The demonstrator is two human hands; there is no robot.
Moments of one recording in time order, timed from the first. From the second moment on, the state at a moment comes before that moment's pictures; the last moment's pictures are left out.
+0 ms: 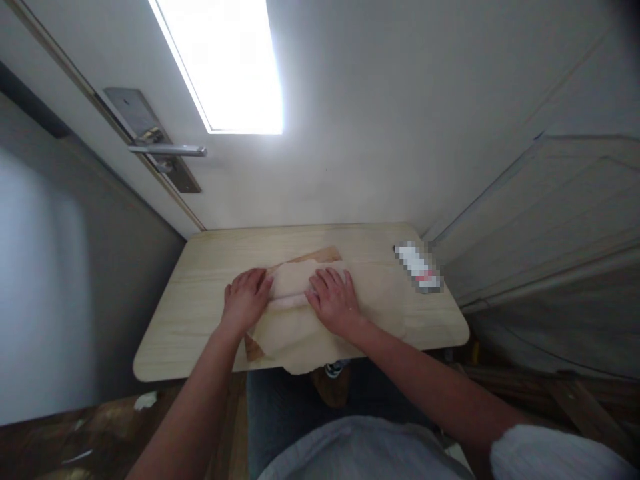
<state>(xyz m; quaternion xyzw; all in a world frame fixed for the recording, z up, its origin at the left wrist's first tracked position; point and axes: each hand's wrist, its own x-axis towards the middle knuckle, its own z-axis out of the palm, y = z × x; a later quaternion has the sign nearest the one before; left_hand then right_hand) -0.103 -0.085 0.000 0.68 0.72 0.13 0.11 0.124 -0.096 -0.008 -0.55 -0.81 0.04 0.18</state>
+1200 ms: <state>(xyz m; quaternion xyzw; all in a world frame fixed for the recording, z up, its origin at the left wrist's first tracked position) -0.079 -0.035 0.006 0.67 0.74 0.05 -0.01 0.086 -0.007 0.002 -0.56 -0.82 0.03 0.11</state>
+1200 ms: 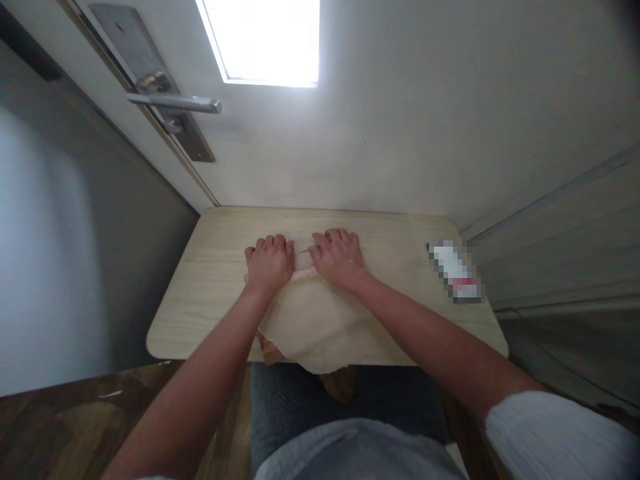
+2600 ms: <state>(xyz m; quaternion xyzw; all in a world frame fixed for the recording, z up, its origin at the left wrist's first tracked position) -0.073 -0.043 -0.001 0.66 0.75 0.08 0.02 0.081 -0.008 -0.010 -0.57 -0.81 0.00 0.14</state>
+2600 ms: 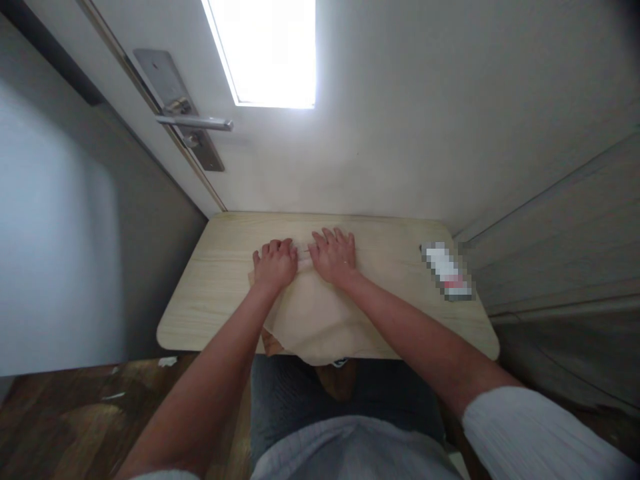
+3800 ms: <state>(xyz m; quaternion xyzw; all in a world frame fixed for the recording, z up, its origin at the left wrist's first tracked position) -0.074 -0.045 0.005 0.67 0.74 0.07 0.02 0.084 -0.012 -0.007 -0.55 -0.83 0.02 0.13</state>
